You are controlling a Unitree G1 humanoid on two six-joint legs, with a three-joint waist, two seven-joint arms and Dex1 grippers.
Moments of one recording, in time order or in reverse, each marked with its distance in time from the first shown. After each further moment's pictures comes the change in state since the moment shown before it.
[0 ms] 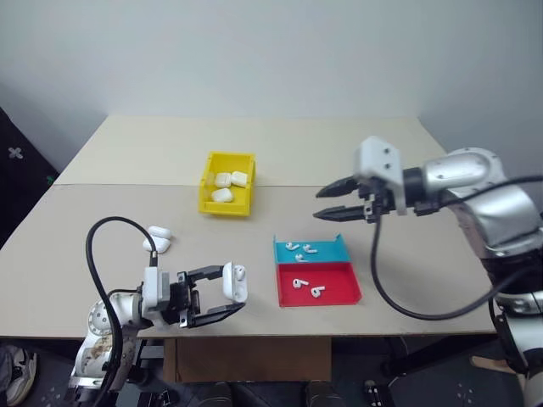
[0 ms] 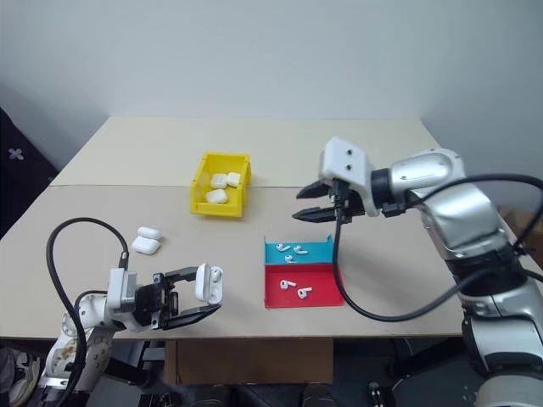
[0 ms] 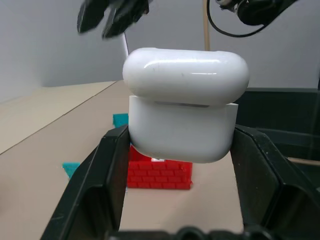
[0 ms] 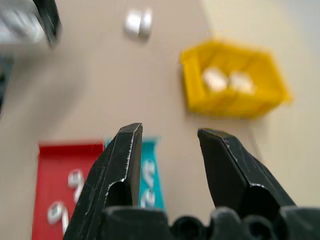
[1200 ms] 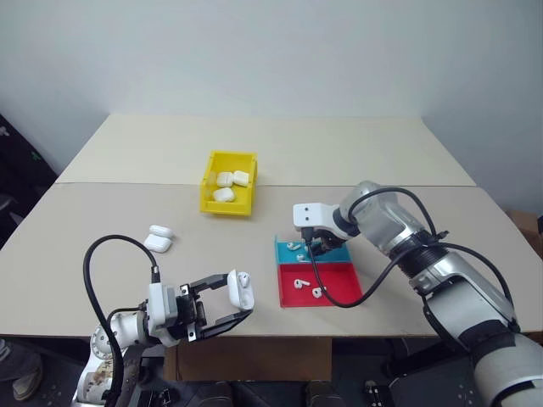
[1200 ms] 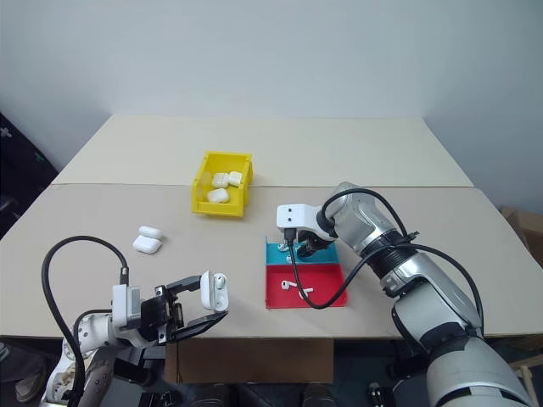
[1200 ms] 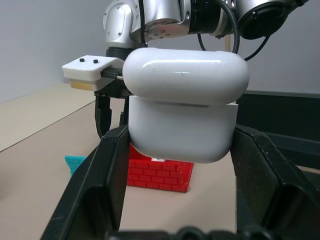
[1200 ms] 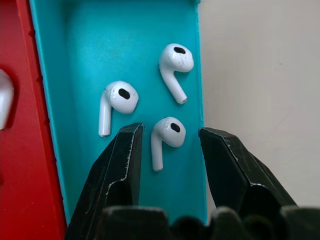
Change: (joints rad) left arm 0.087 -0.033 -0.035 -0.104 0.040 -0.033 0.137; right arm -0.101 0.307 0.276 0.468 -0.492 -0.102 0.039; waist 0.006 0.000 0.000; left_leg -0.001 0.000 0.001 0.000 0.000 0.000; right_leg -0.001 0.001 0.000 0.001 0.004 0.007
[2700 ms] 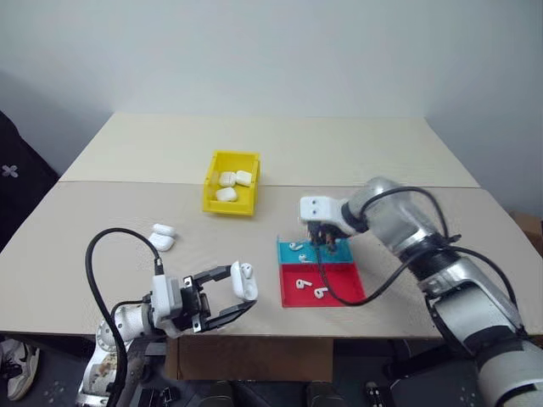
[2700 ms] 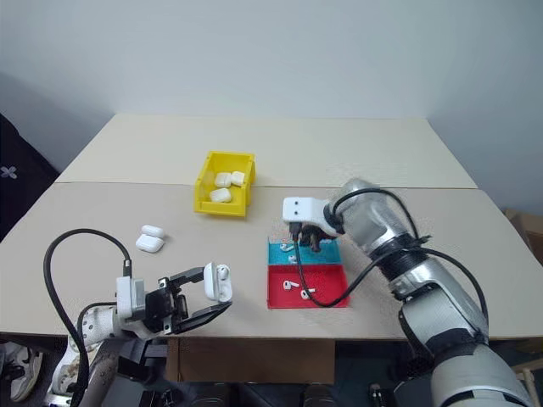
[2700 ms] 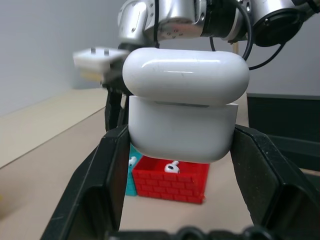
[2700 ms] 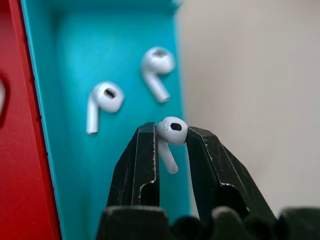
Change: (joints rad) left arm -0.066 -0.016 -0.011 0.001 -0.001 0.021 0.042; right arm 0.050 -0.061 -0.216 -0.194 0.039 0.071 -0.020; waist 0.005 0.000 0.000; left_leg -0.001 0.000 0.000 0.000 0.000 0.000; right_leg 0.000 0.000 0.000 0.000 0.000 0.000
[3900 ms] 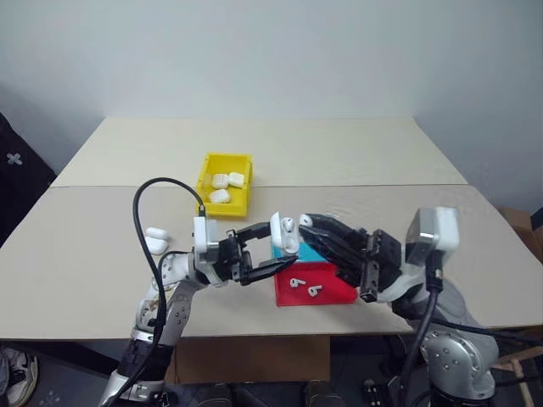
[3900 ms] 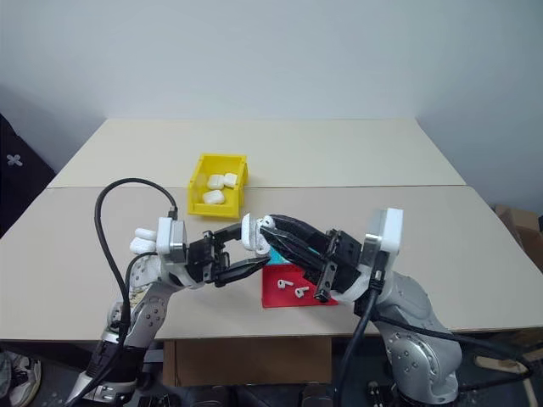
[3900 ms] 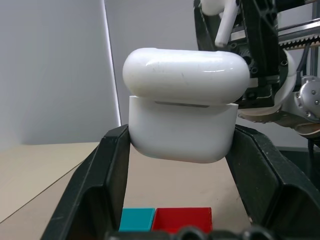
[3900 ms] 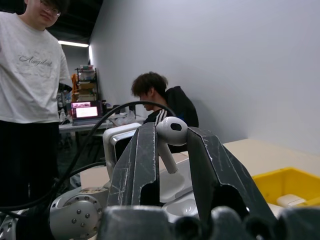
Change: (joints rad) left arm -0.357 -0.153 -0.096 0.118 -0.058 0.198 -0.025; right arm 0.849 0.325 -0.526 -0.935 0.958 -0.076 -0.435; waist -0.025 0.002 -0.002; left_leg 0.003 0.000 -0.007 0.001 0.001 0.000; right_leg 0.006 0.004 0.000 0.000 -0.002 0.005
